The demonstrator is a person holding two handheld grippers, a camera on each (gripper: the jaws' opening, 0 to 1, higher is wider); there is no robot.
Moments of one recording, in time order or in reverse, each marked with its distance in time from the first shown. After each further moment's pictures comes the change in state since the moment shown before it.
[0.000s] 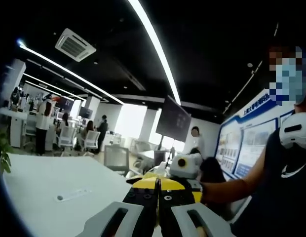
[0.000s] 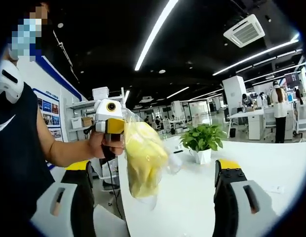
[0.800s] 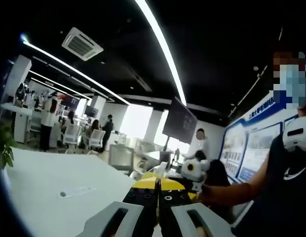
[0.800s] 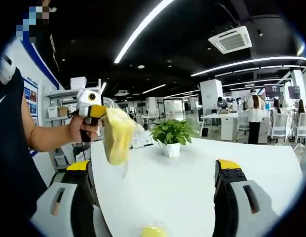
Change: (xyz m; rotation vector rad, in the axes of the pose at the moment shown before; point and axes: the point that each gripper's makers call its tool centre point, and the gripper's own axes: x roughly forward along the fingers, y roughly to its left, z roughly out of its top) left arm -0.007 0.020 -0.005 -0.037 -0.014 0.051; right arm -0.067 -0.050 -0.028 -0.051 0.048 -0.257
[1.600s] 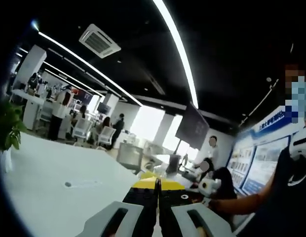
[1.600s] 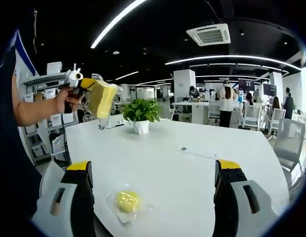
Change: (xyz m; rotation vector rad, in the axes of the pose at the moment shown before) left arm -0.013 0.038 -0.013 -0.099 -0.035 0.096; right arm -0.076 -0.042 -0.086 -0.037 0.123 -0.256
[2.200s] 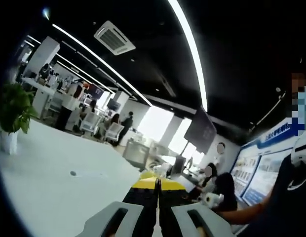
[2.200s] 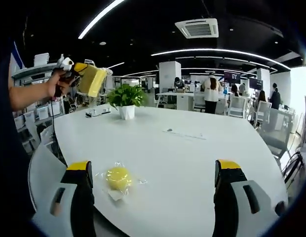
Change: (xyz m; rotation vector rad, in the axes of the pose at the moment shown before) left arm -0.023 0.023 -0.014 -0.090 -0.014 0.064; right arm -0.033 -0.008 -0.072 0.013 0.074 -0.137
